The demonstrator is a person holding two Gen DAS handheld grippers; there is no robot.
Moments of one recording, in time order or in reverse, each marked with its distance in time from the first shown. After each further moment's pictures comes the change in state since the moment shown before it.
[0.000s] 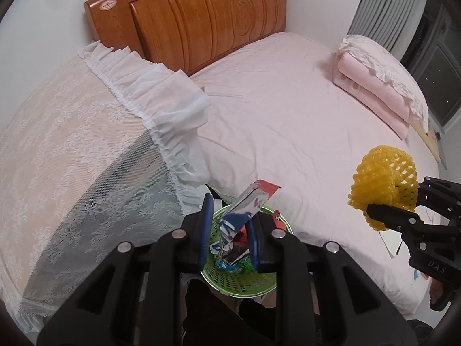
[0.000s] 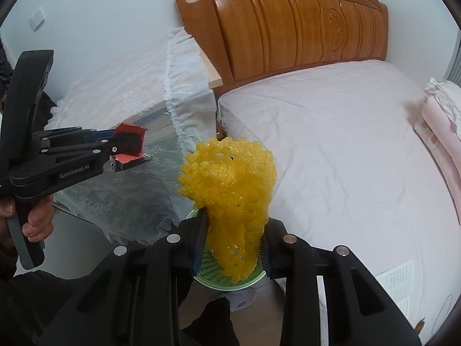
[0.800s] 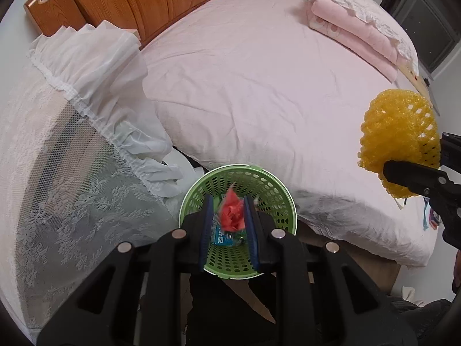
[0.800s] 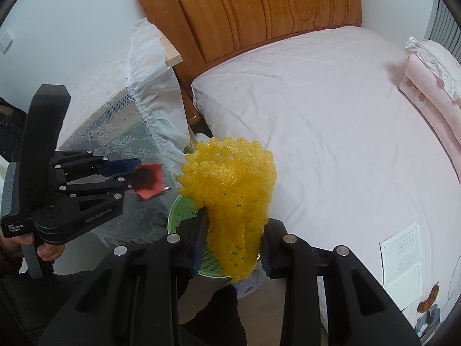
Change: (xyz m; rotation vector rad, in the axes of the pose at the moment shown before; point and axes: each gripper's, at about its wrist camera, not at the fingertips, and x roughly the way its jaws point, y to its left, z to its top) left arm 0.080 -0.031 -0.020 0.171 0.199 -0.069; right arm 0.025 -0.027 -0.023 0.136 0.097 -0.047
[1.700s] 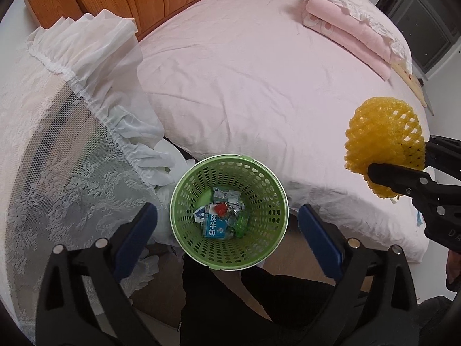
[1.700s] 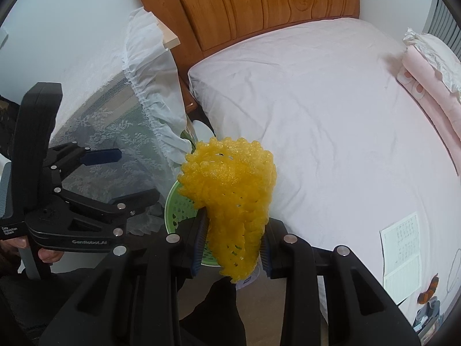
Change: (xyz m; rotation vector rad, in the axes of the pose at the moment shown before) left arm -0.007 -0.003 -0.021 -0.012 -0.001 -0.031; right arm 0.006 0.004 -0.020 0.009 0.041 -0.018
